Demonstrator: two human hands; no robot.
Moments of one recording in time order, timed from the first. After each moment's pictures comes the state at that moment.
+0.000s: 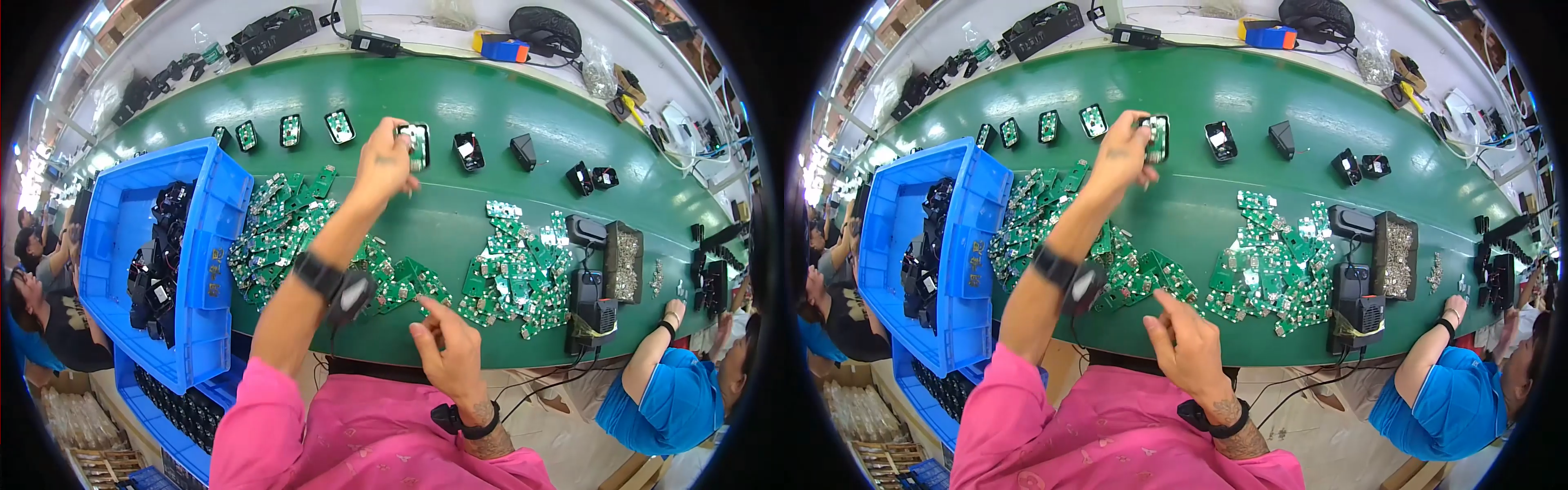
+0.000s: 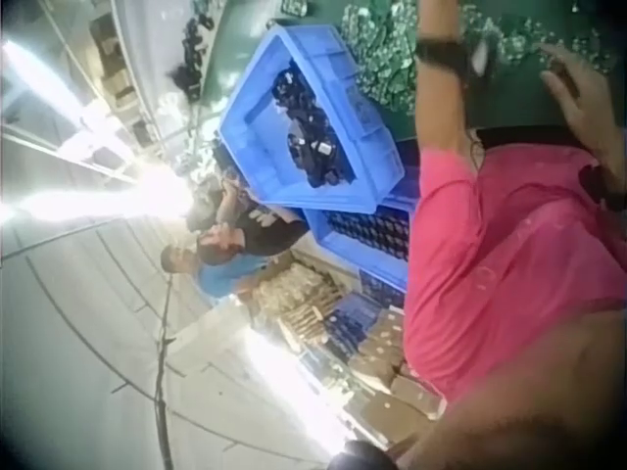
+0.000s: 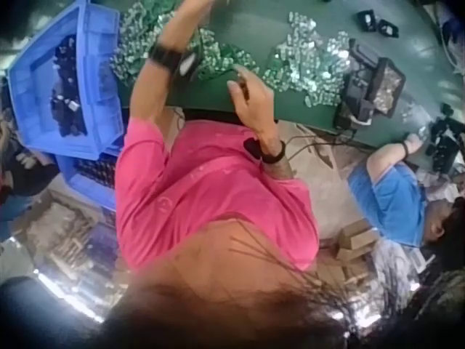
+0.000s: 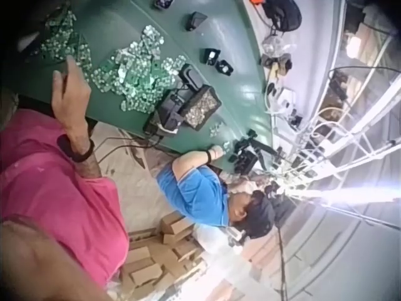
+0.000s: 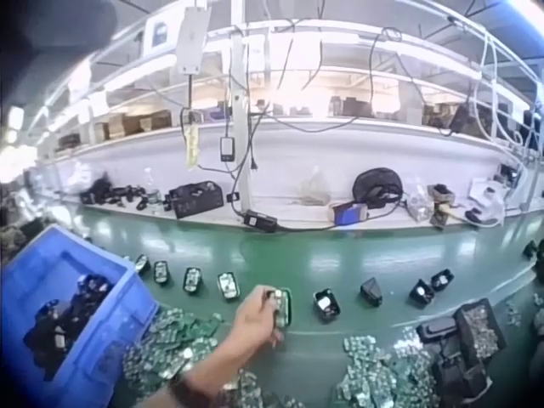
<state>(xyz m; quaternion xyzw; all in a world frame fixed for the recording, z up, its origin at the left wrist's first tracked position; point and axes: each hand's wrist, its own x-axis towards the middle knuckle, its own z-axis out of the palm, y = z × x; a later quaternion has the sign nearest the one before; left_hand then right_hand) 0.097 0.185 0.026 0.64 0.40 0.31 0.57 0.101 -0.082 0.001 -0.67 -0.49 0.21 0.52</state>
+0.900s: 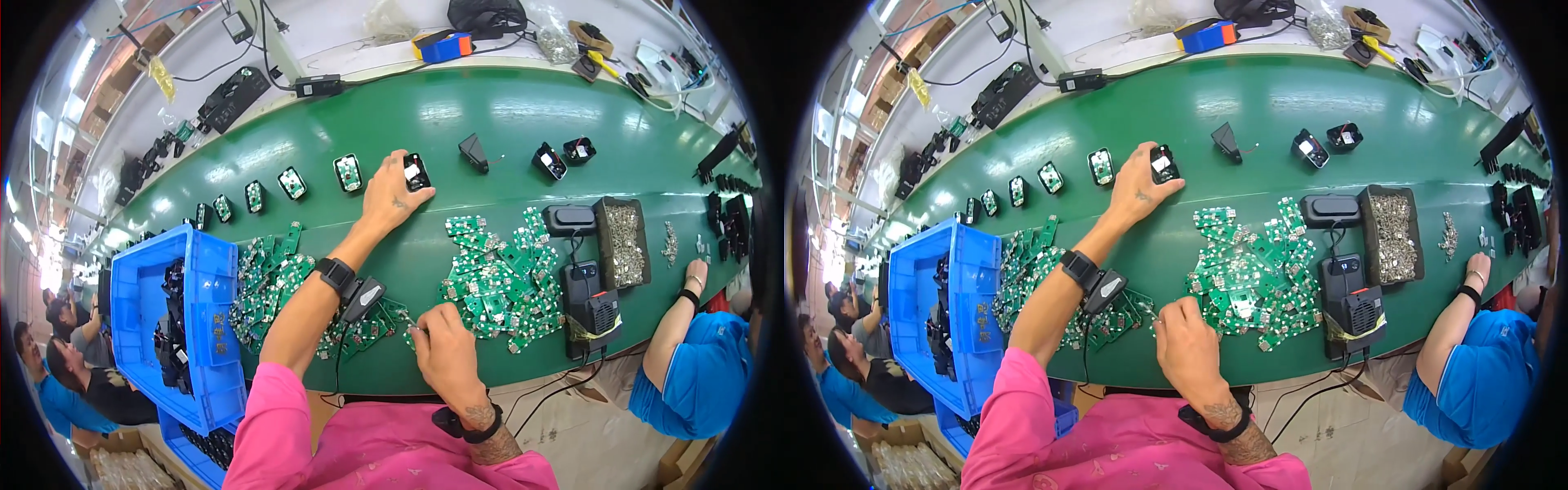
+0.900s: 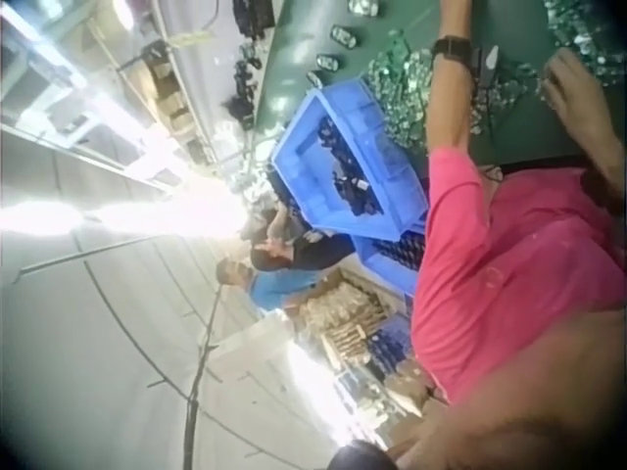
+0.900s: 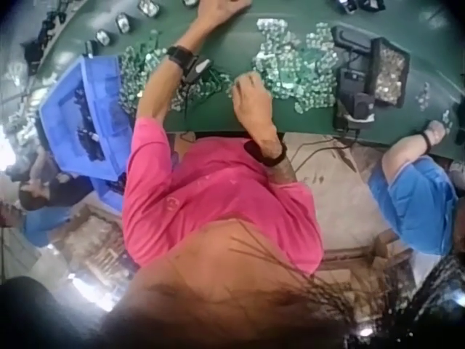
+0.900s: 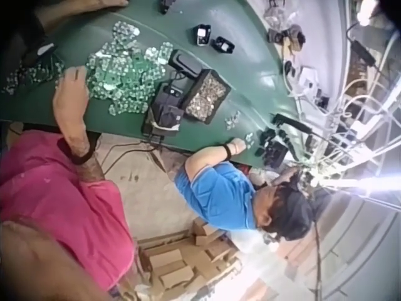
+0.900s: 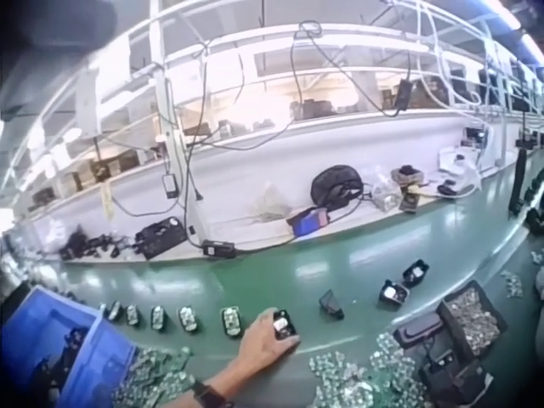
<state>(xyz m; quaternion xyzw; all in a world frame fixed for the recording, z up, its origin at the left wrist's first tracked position) 0.182 0.186 -0.023 0.90 0.30 0.21 0.24 0.141 -0.076 -0.020 -0.78 -0.45 0.11 0.43</state>
